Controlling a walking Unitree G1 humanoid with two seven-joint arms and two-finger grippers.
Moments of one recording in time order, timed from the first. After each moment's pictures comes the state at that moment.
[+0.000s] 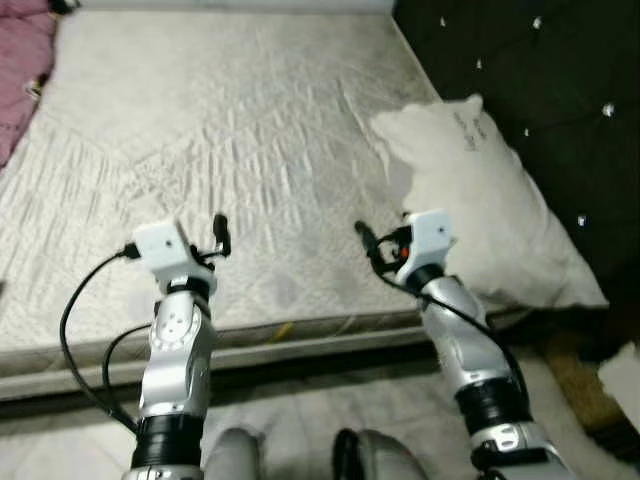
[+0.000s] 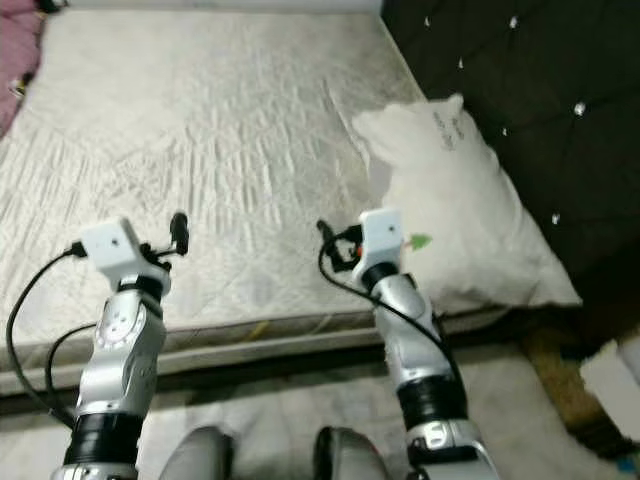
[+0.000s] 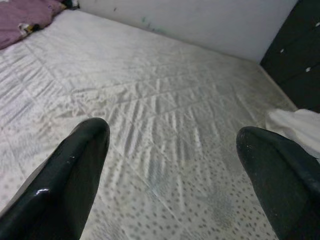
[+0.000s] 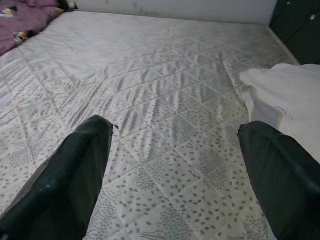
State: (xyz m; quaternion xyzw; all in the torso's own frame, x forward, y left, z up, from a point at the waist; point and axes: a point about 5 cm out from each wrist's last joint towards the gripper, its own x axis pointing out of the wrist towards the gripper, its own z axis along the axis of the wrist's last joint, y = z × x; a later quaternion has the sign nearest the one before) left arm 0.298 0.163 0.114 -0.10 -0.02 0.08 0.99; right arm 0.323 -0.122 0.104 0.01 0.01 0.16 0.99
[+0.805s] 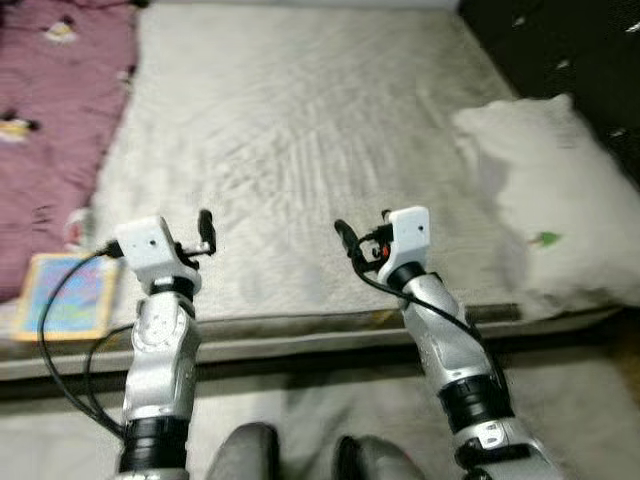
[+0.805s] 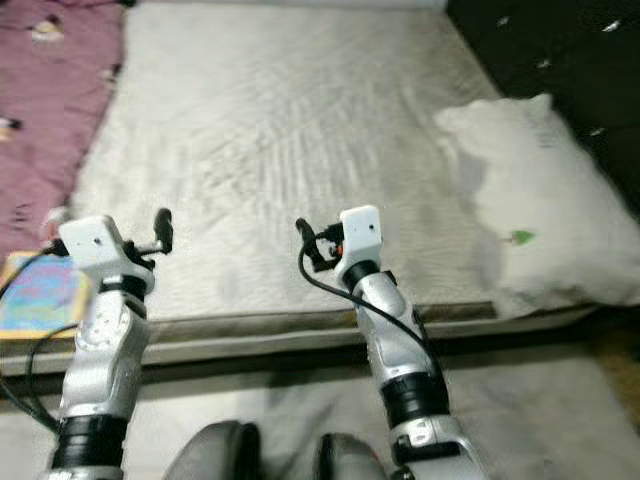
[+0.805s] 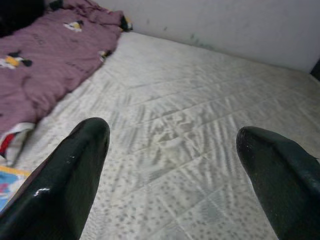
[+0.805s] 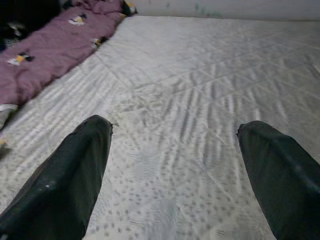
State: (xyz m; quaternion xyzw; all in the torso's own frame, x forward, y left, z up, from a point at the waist) left arm 0.293 0.172 0.115 -0.09 -0.03 0.08 0.99; right arm 0.324 -0.106 0.105 0.01 0.01 0.18 0.98
